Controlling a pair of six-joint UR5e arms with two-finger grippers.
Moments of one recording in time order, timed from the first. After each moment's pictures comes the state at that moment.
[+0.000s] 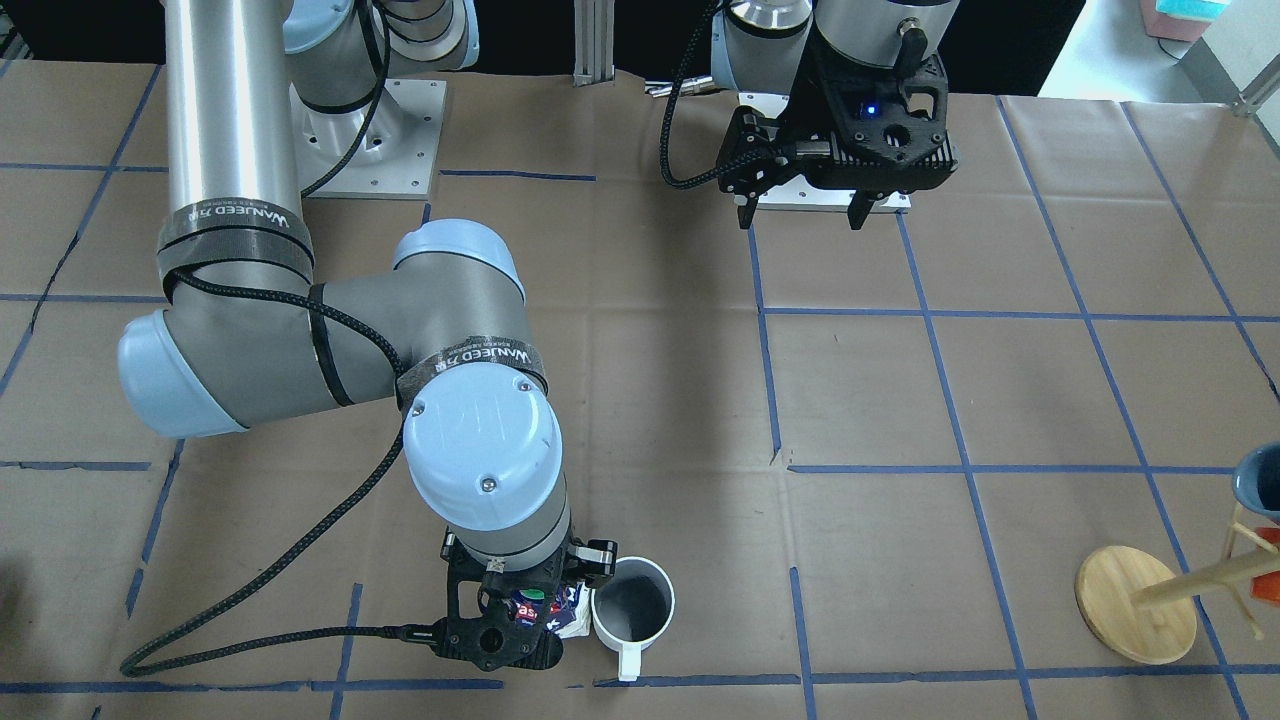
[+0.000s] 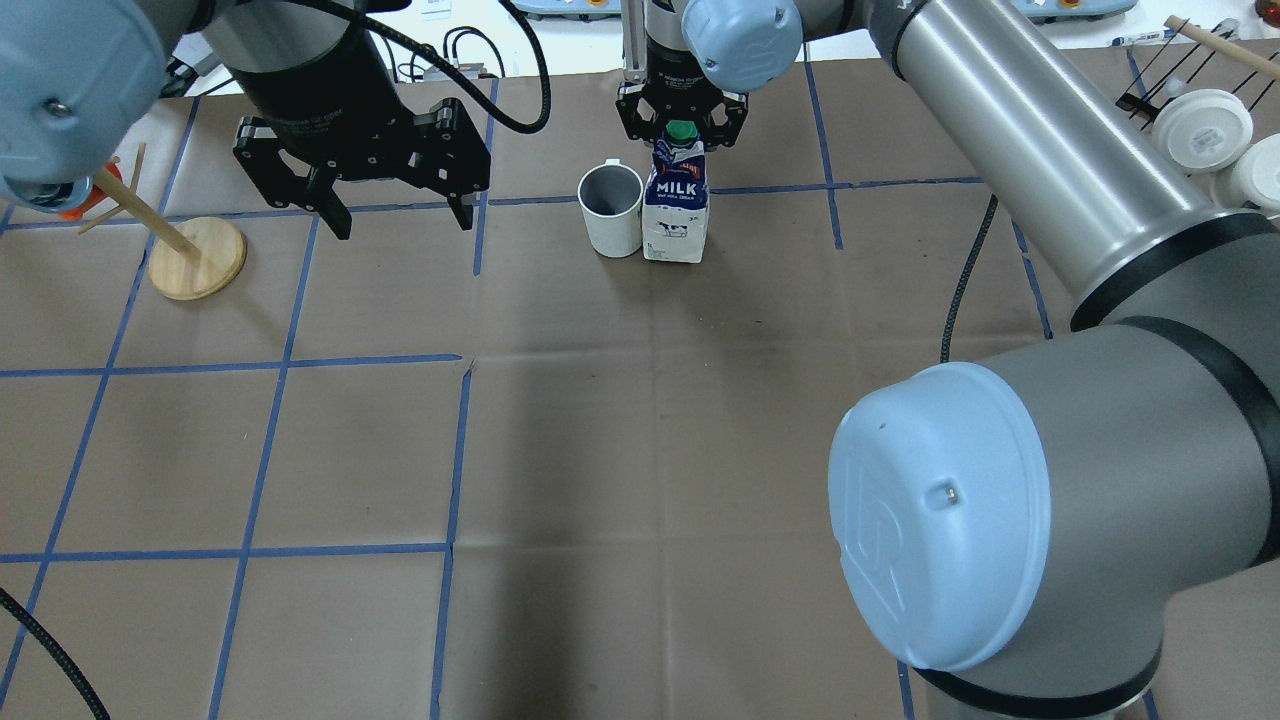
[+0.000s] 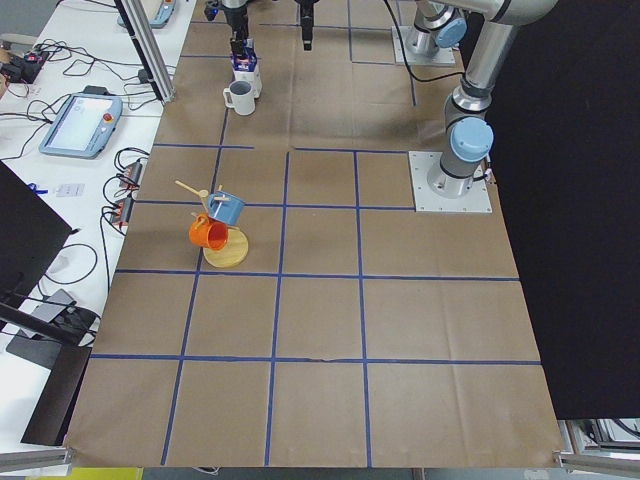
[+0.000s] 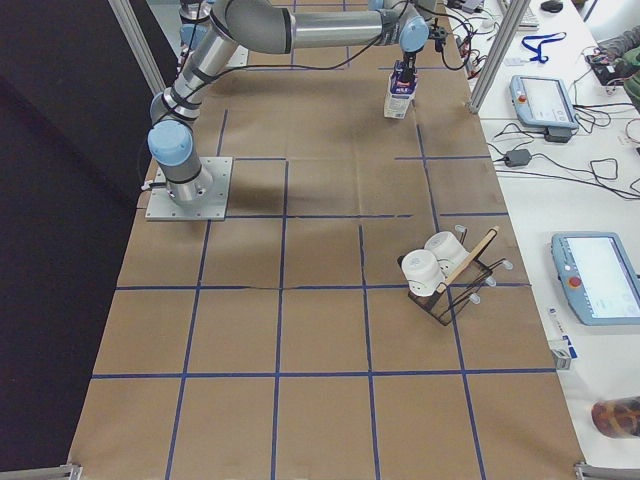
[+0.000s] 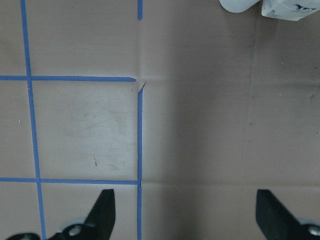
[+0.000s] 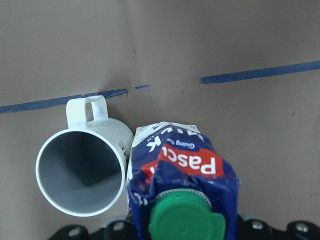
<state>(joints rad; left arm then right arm) -1.70 -1.61 -1.41 -1.69 1.56 -0.16 1.83 -0.82 0.95 -1.70 -1.54 0.40</state>
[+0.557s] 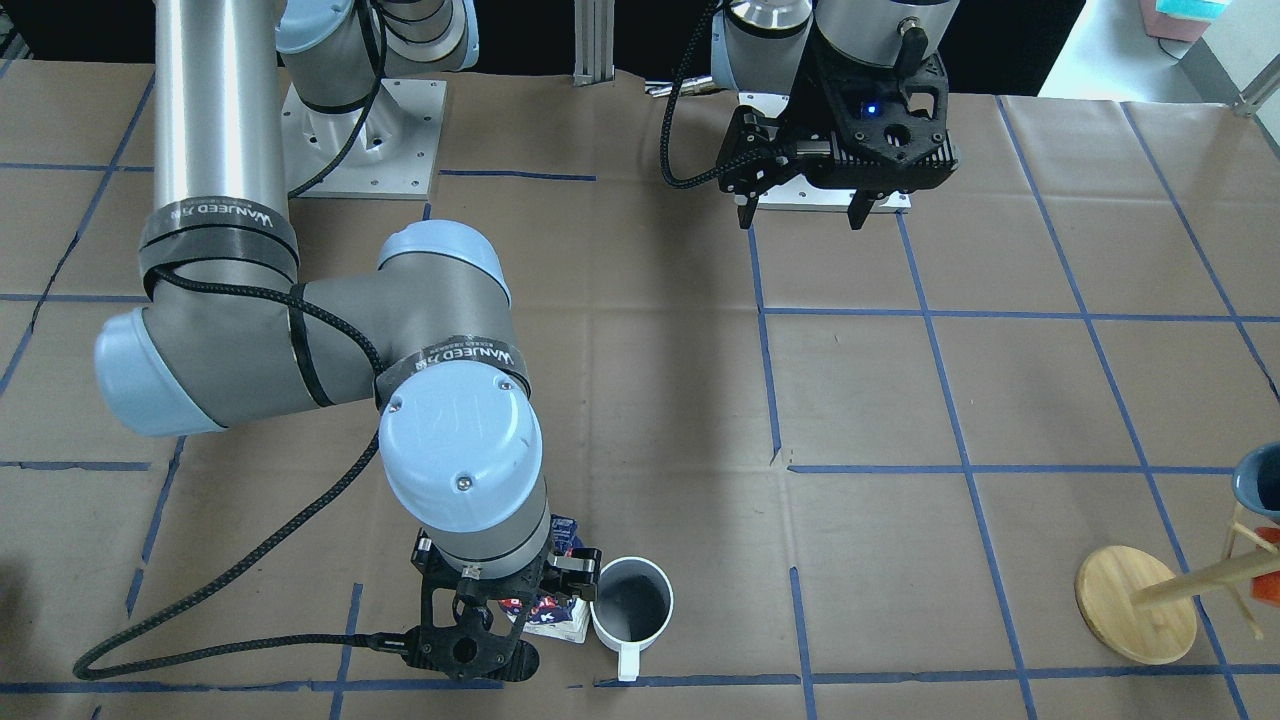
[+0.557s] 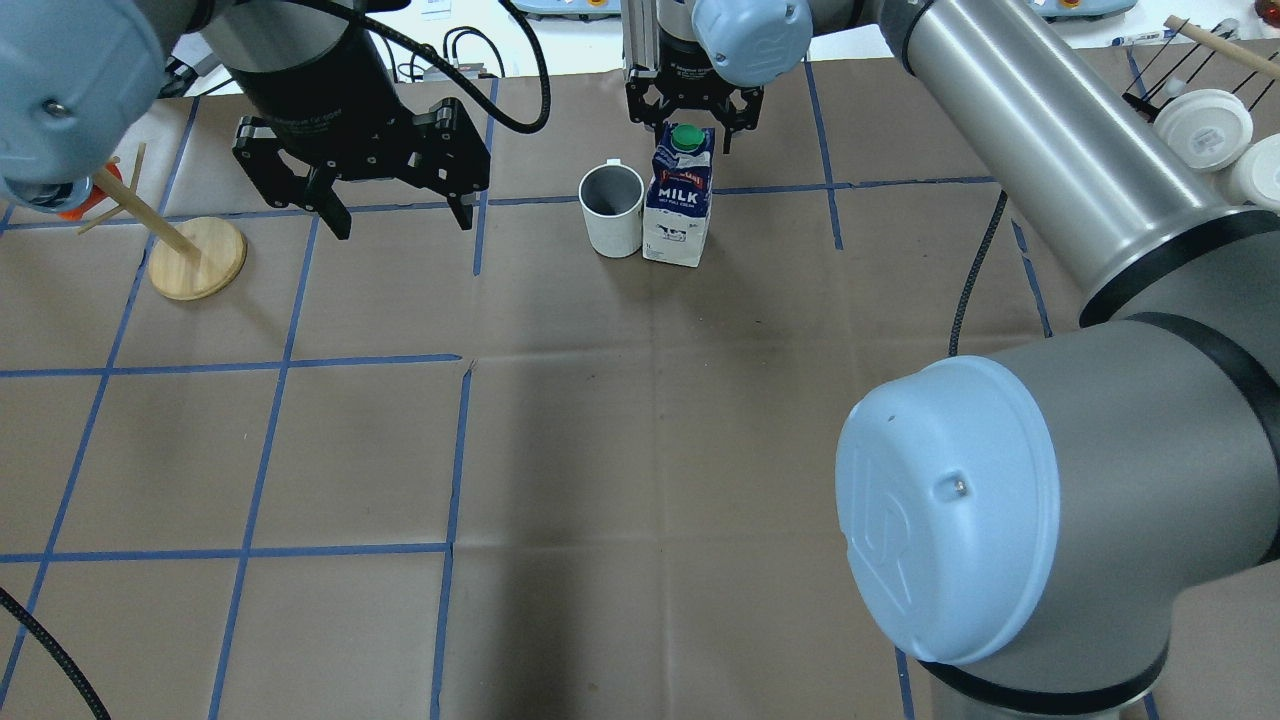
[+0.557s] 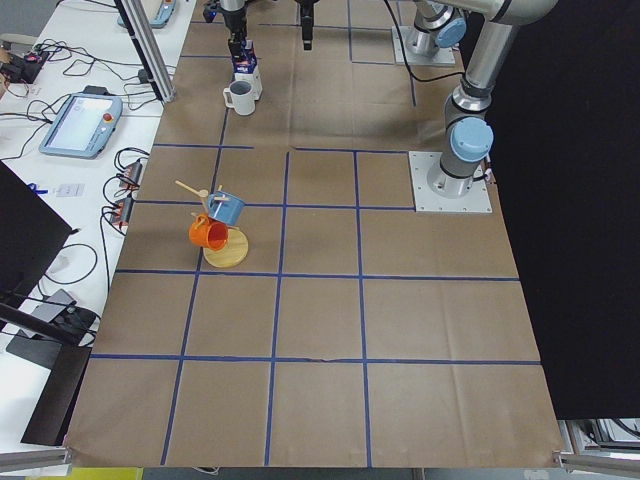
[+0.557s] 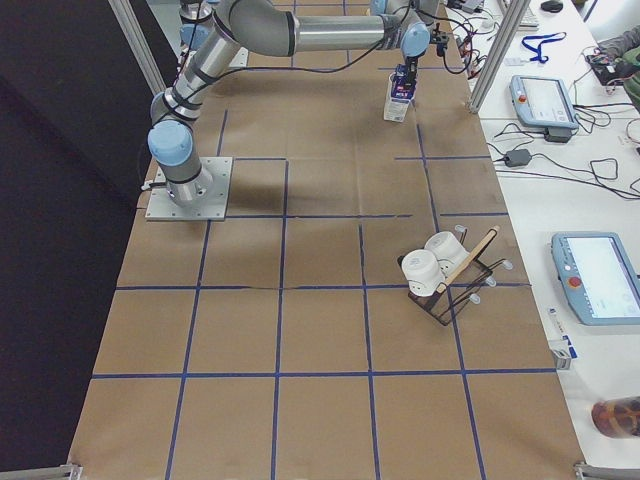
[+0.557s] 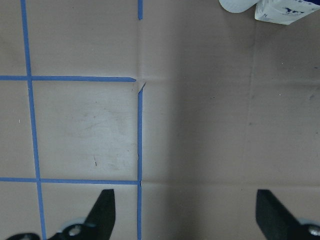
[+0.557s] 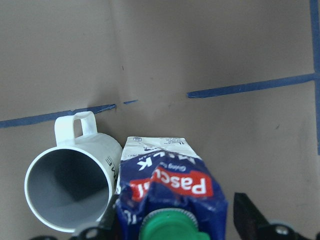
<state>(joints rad) -1.70 -1.61 -1.41 -1.69 1.56 -0.16 1.81 -0.85 0.94 -1.71 -1.57 0.39</state>
